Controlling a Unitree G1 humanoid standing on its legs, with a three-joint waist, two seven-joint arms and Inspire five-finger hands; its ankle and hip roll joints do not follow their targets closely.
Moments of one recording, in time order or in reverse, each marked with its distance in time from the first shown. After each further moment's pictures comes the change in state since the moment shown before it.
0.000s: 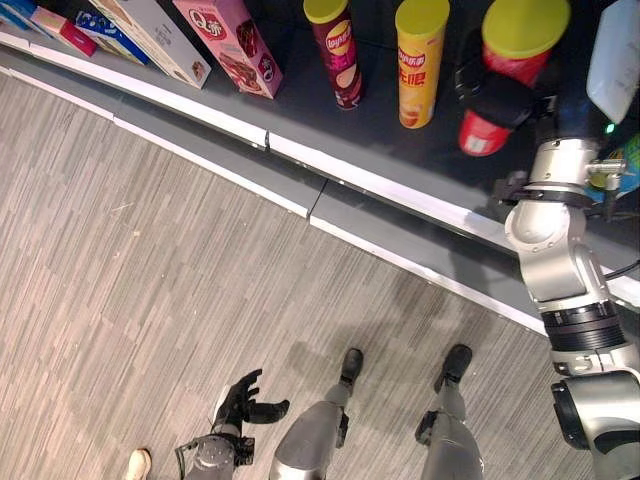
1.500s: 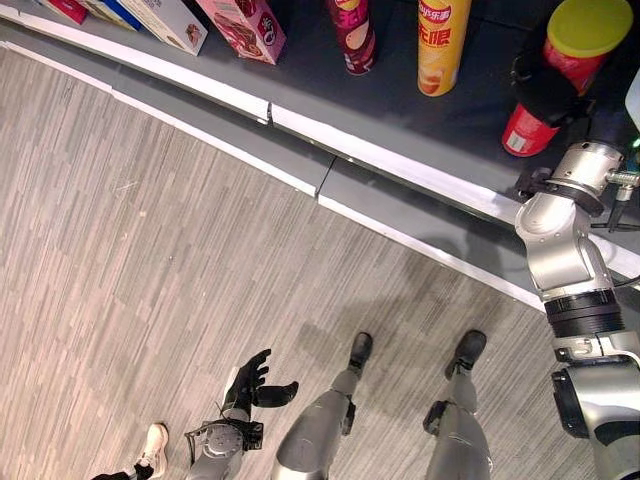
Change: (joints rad) left arm -0.008 0.007 -0.066 -0.071 -0.038 -0.025 0.035; right arm -0.063 0.002 -0.014 0.196 0.079 0.026 -0.206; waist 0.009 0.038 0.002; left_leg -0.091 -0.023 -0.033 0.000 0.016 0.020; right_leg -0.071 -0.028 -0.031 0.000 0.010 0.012
